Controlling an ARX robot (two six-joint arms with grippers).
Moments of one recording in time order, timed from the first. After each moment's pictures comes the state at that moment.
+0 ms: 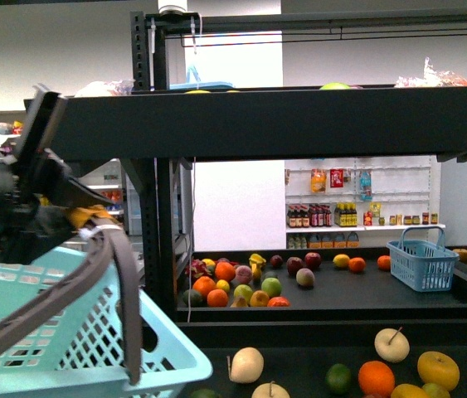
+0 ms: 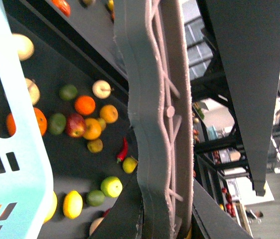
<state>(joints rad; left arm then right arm) -0.17 1.53 1.05 0.34 0.47 -0.98 0.00 0.00 0.02 0.00 0.00 0.00</state>
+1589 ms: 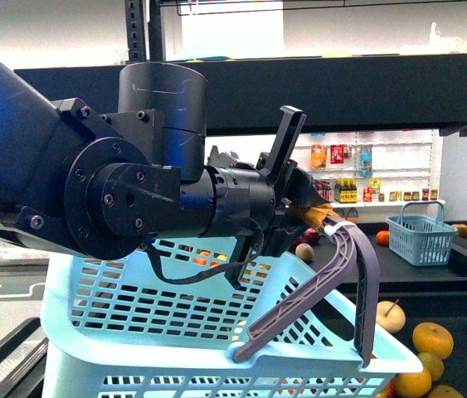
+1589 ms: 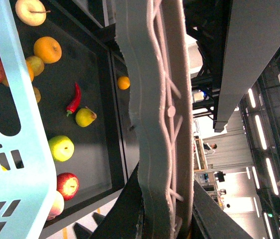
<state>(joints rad) -0.46 2.00 1.46 0.44 0.50 -1.10 -0.25 1.78 0.74 0.26 -0.22 0.08</state>
